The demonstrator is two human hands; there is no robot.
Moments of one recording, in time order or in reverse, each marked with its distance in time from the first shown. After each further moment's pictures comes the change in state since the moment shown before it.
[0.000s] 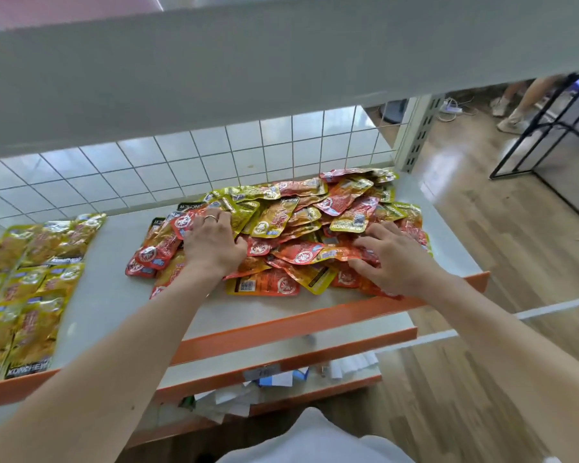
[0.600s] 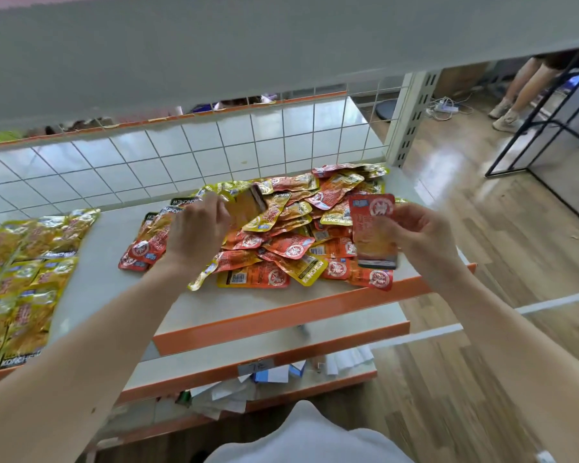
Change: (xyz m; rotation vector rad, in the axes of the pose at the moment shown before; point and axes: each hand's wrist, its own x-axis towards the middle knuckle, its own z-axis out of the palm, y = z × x) left_hand -0.009 -0.008 -0.020 -0.277 0.381 0.275; right_hand -0.029 0.000 -0.029 1.078 0.438 0.264
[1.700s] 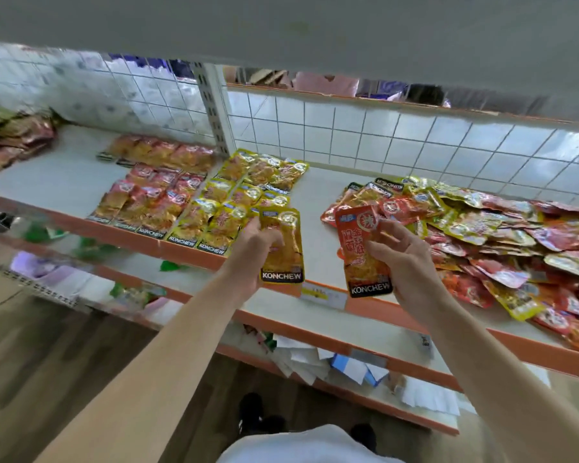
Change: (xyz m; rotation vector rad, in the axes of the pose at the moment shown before) left_hand -0.157 -0.114 -0.171 -1.136 0.039 -1.086; right_hand -0.081 -0.081 0.302 0.369 -0.553 0.333
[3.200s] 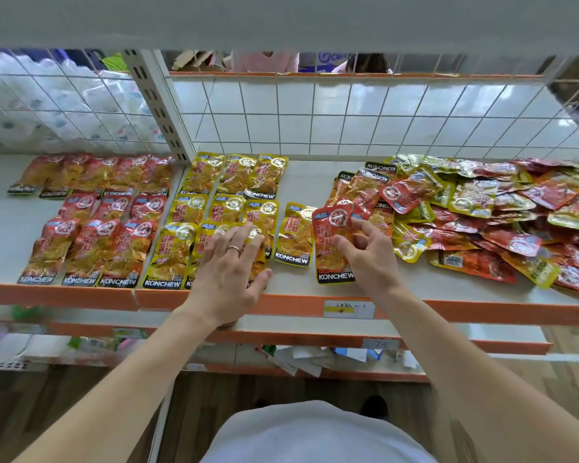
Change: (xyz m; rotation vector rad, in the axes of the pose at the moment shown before) left_hand 0.103 -0.048 -0.096 1.455 -0.198 0.721; right_hand 0.066 0.067 0.060 -0.238 0.314 -0.054
